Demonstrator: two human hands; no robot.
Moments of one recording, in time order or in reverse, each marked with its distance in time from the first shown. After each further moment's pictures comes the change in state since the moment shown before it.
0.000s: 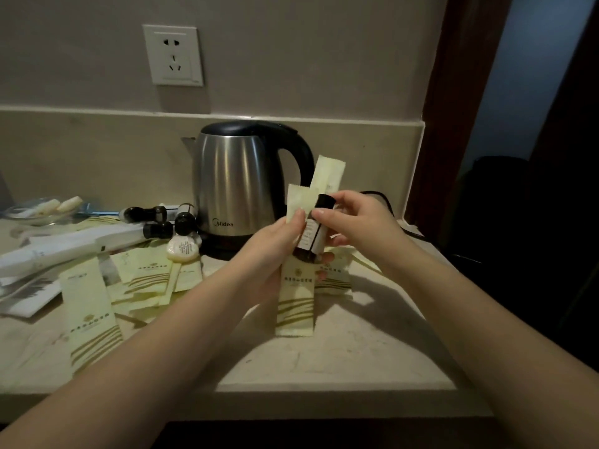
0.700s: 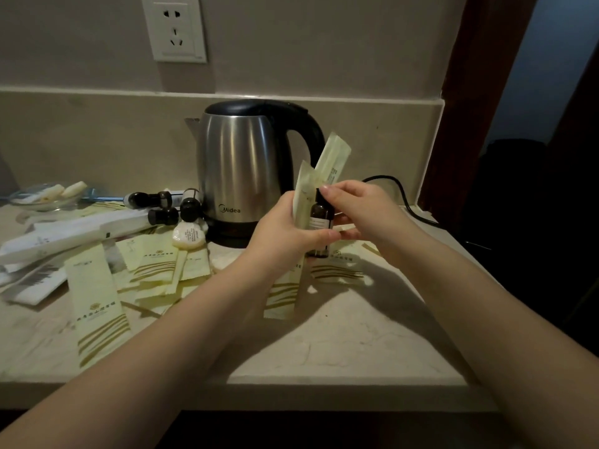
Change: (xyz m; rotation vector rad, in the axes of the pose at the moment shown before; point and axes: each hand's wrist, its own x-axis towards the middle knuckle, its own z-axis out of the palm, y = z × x) left_hand 0.006 -0.006 -0.002 0.450 0.189 0.304; right_hand 0.011 0.004 0.010 0.030 -0.031 0.132
